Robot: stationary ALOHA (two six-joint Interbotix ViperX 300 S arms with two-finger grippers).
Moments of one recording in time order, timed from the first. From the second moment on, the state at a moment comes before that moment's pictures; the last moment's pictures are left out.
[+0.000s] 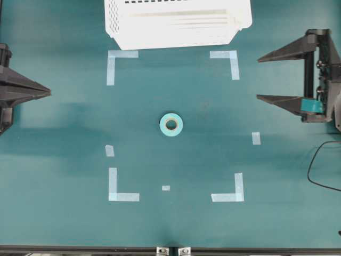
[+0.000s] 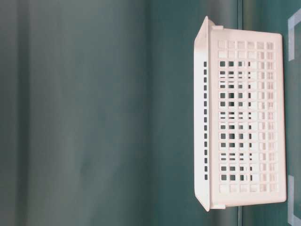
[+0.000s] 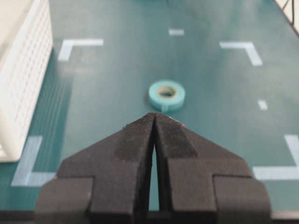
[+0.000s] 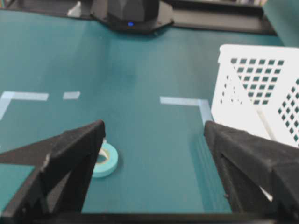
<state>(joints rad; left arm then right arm) -0.01 -1.28 1.45 -0.03 0.00 0.00 -0.04 -0.71 1.19 0.00 -0.36 0.07</state>
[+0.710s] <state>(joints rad) -0.01 -1.34 1.52 -0.03 0.02 0.00 -0.02 -0.38 1.04 0.00 -0.39 0.10</state>
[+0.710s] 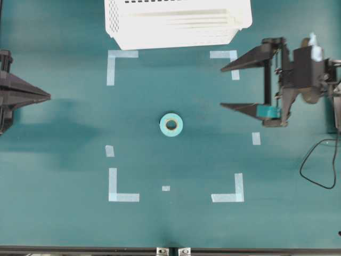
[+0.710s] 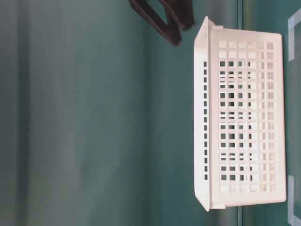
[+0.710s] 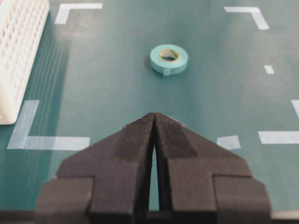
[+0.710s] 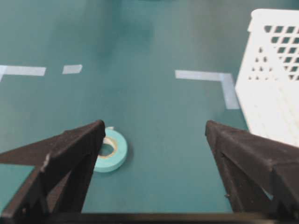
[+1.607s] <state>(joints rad) 0.00 -1.36 1.55 -0.03 0.02 0.00 0.02 -0.06 0.91 0.00 -0.48 0.17</state>
